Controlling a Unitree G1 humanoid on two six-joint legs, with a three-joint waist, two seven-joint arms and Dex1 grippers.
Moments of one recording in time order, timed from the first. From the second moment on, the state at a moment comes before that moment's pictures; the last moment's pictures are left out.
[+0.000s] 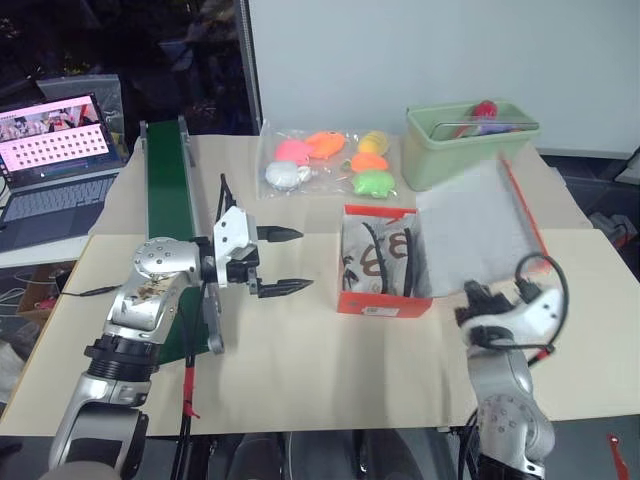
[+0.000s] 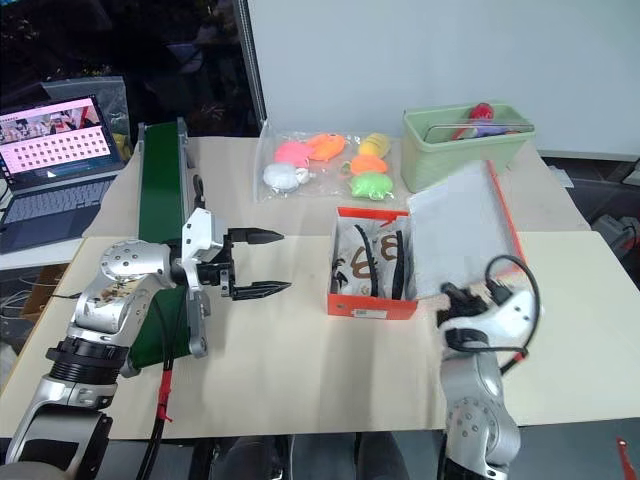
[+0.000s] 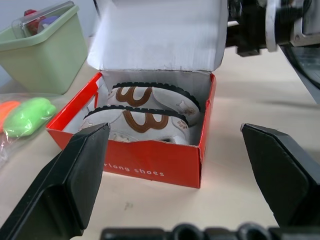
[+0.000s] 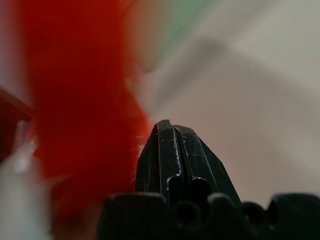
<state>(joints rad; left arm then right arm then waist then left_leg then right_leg) -0.54 0.59 -0.08 0.03 -0.35 0.18 -1.19 -0.02 0.04 -0.28 -0.49 0.75 0.43 -0.13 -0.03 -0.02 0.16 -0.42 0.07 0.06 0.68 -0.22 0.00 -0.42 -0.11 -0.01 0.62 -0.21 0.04</state>
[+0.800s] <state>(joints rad) -0.52 0.60 -0.08 0.00 -0.35 0.18 -1.17 -0.46 -0.26 0.11 -0.01 0.46 0.58 0.18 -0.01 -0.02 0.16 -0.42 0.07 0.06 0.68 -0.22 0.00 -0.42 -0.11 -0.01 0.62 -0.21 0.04</state>
